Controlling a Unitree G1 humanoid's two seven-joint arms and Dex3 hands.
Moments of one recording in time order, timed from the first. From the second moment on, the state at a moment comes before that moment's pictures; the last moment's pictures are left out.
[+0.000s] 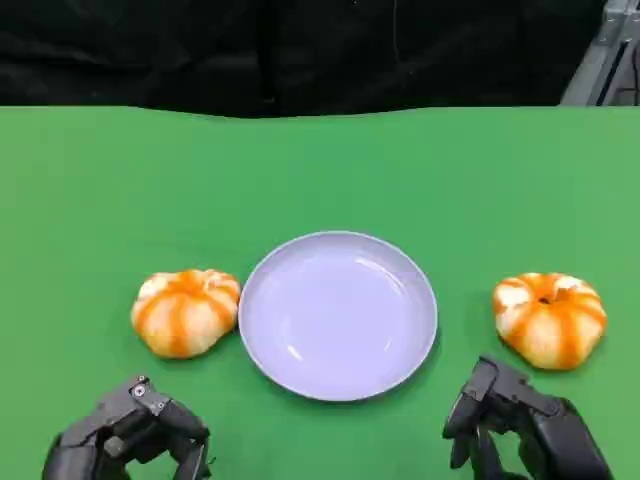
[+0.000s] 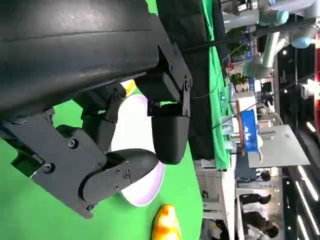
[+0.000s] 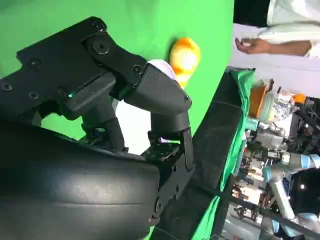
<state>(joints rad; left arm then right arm) 0.38 -0.03 0.03 0.04 -0.15 -0.58 -0.20 0.21 -0.01 0.14 0.21 -0.09 -0.65 0.16</state>
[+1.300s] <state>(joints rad) 0.23 0.19 0.08 -0.28 0.78 -0.06 0.00 0.20 -0.01 0.17 0.21 -0.05 -0.60 0.17</state>
